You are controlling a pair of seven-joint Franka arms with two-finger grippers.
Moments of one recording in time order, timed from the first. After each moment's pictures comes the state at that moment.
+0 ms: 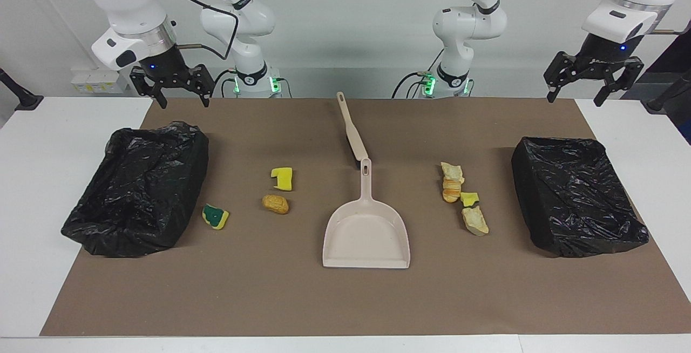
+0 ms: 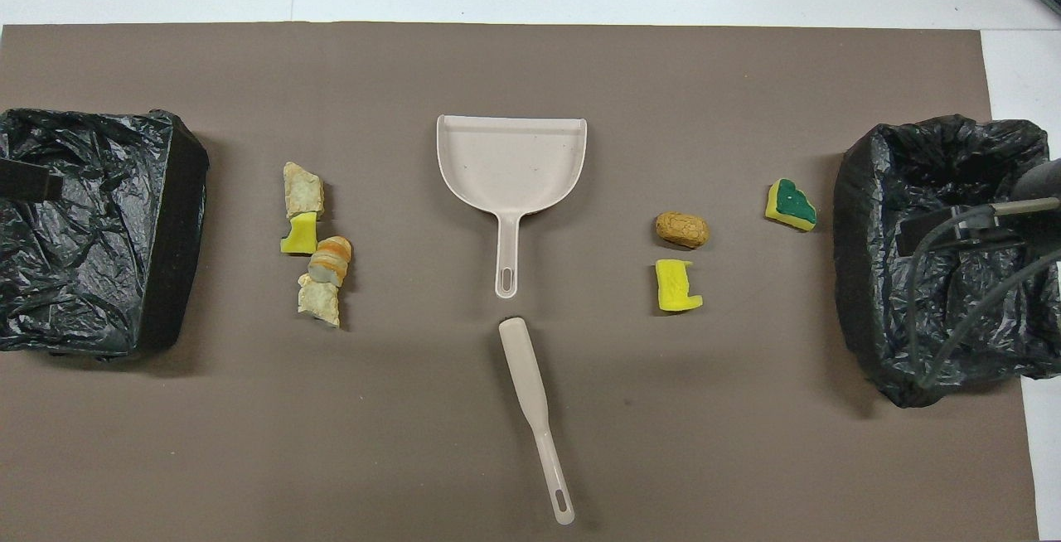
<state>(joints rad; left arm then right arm) -0.05 0.00 0.01 -1.43 0.01 1.56 0.18 0.01 -0.04 0.00 -1.61 -0.01 1.54 -0.03</state>
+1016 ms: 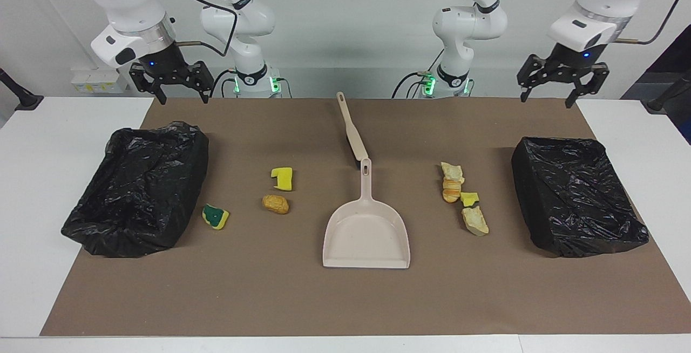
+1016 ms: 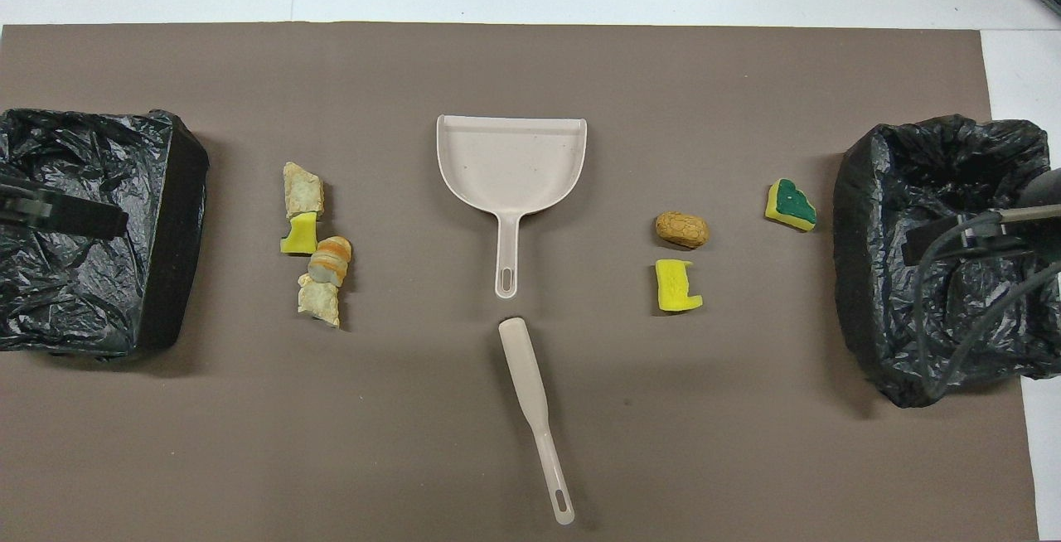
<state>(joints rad) -0.13 -0.05 -0.02 -1.57 0.01 1.56 0.15 0.01 -0.05 0.00 -1.60 -0.02 1.46 -0.03</state>
